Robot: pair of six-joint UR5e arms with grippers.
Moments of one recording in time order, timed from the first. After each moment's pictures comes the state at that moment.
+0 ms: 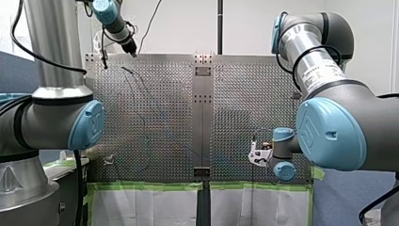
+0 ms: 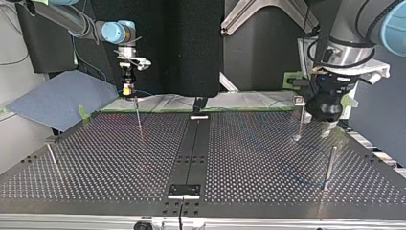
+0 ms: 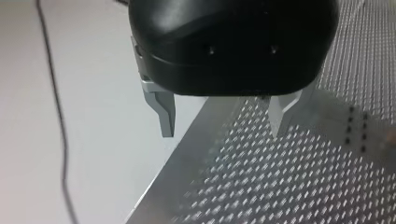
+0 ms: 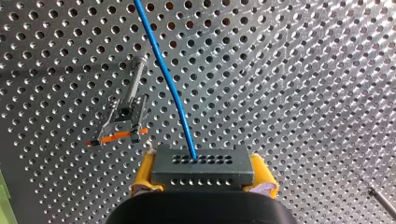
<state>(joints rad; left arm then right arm) 0.05 -1.32 -1.67 -3.49 -1.46 -1.99 1.85 -0.72 1.94 -1.32 1.50 1.65</state>
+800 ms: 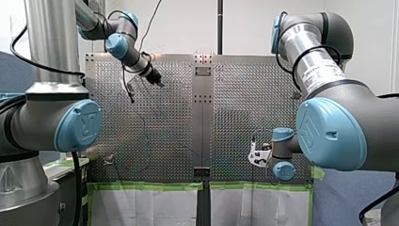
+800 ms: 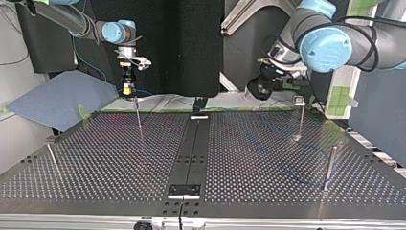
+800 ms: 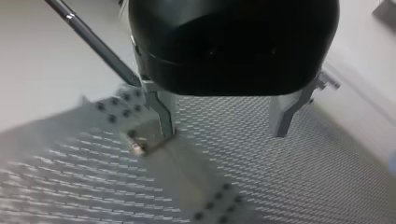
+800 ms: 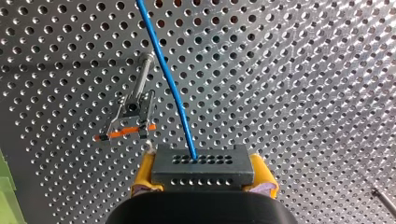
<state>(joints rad) -0.11 -1.47 -1.88 -3.29 -1.26 -2.19 1.85 -0.72 1.94 -1.30 1.51 1.63</state>
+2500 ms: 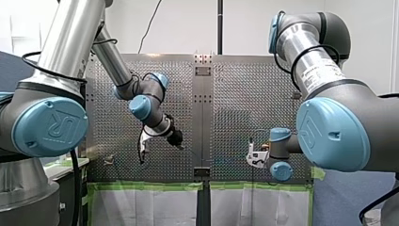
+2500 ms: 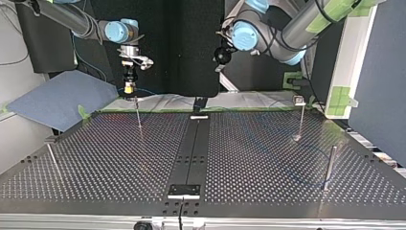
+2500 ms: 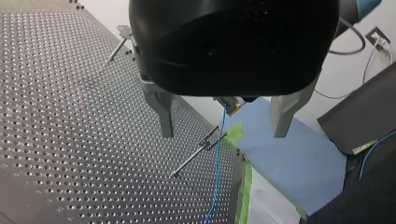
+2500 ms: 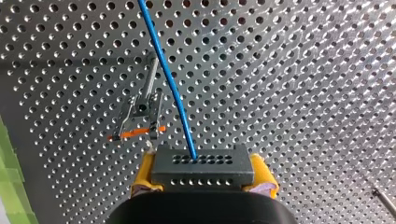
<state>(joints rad) -0.43 -1.88 -2.09 -2.86 -1.48 -2.00 1.87 -0.72 1.95 -1.29 1.56 1.61</state>
